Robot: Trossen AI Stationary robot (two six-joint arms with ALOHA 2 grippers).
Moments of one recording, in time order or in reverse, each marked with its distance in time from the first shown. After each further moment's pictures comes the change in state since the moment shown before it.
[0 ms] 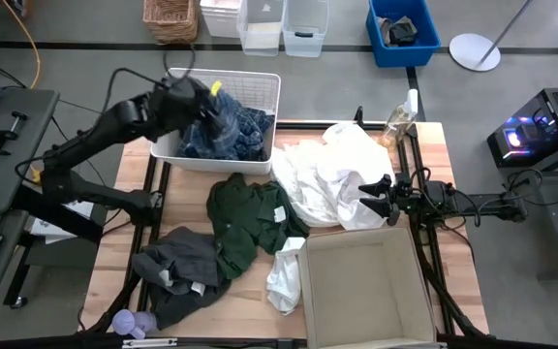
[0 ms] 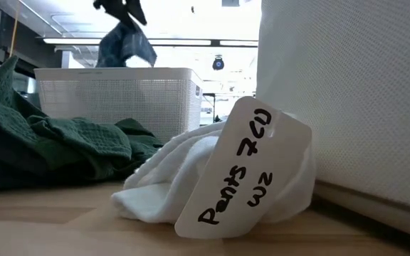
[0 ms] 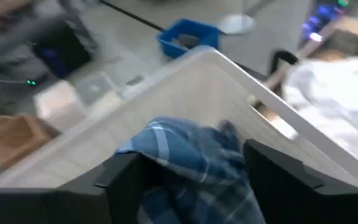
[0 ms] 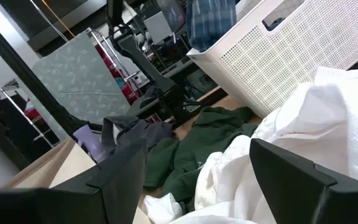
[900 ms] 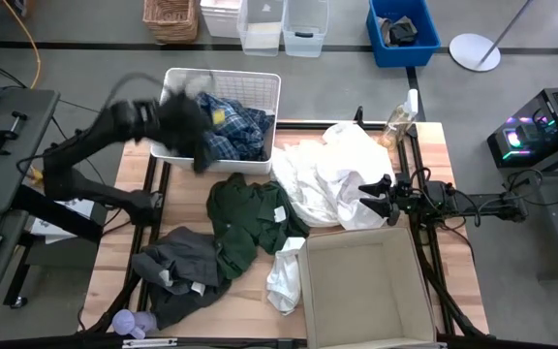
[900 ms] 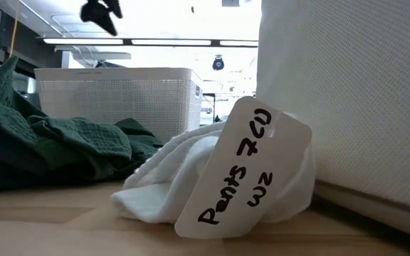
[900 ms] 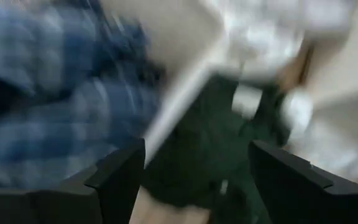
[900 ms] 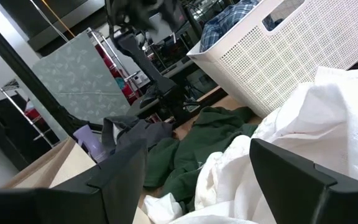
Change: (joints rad) left arm -0.140 0.010 0.022 -0.468 0.513 -0.237; right arm 0.000 0.000 0.000 0.000 0.000 0.000
